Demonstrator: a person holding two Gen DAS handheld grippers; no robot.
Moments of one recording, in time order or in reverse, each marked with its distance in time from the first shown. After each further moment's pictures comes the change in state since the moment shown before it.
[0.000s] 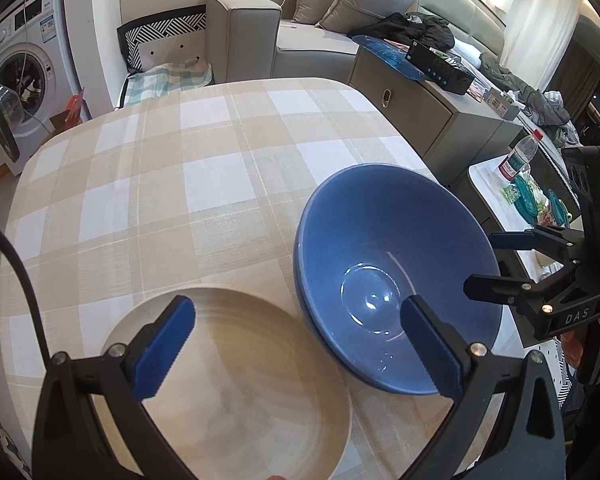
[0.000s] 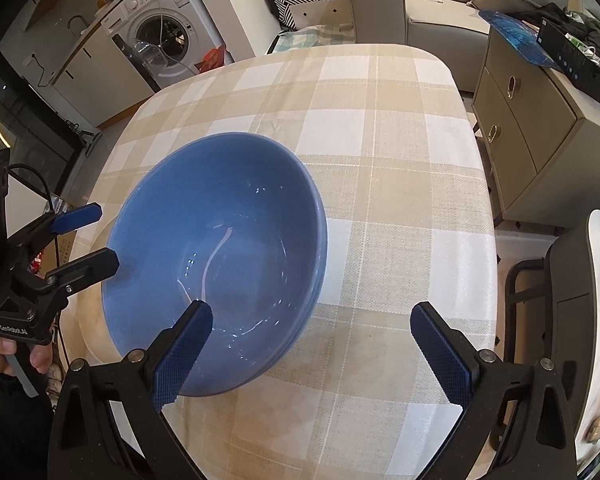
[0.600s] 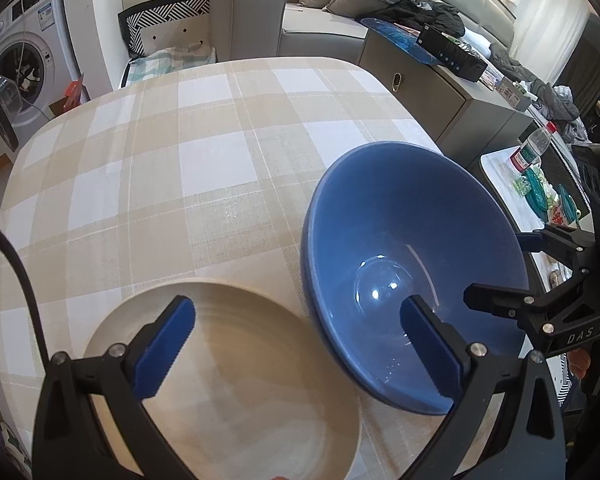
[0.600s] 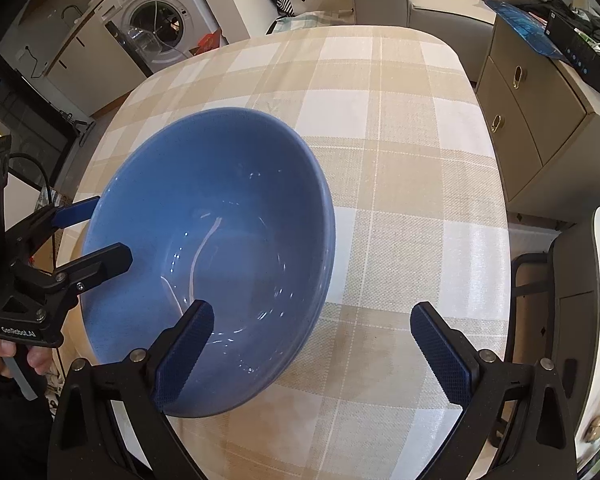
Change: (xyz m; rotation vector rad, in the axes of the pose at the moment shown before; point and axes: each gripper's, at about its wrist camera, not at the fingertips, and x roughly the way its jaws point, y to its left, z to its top) left arm 0.027 0.003 0.000 -0.017 0.054 0.017; right arm 0.025 0.004 0.004 -0.015 0.048 -0.023
